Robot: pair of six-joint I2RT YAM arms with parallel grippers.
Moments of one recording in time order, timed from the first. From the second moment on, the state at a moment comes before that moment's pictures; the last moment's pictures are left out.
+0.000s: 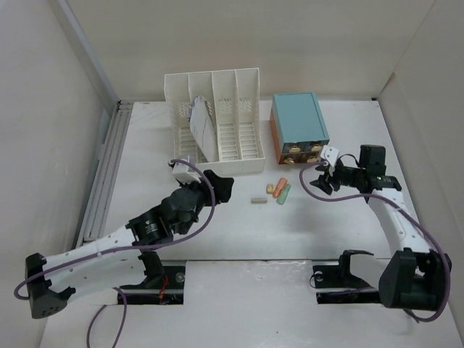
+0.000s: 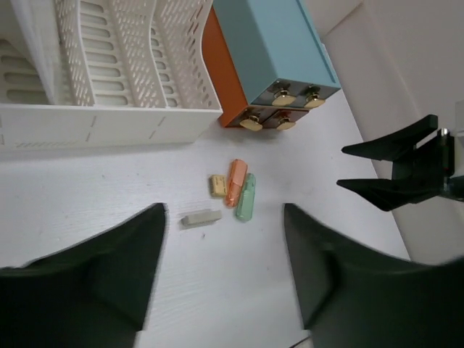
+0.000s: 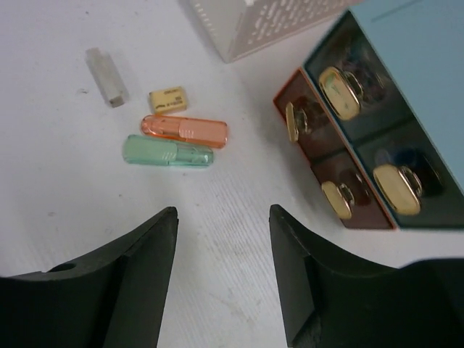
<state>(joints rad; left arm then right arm) -1.08 0.80 0.67 -0.10 -0.63 -0.73 -0.11 1.08 0.77 -0.49 -0.89 -0.94</state>
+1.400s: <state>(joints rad) -1.07 0.58 0.55 -0.18 -0.57 -0.76 0.33 1.58 0.89 -0.04 -0.06 -0.37</state>
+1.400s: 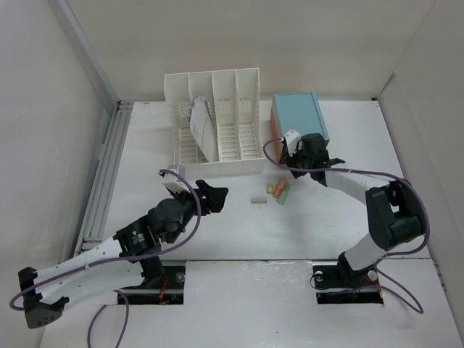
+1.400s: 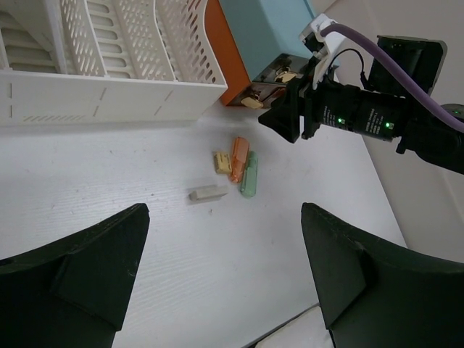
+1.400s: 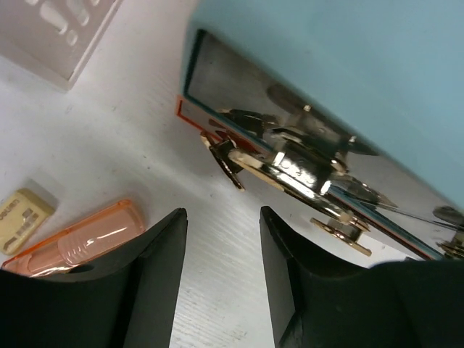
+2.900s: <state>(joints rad) -1.07 0.55 0.57 -0.23 -0.56 -0.76 0.34 1.67 0.99 -0.10 0.05 -0.30</state>
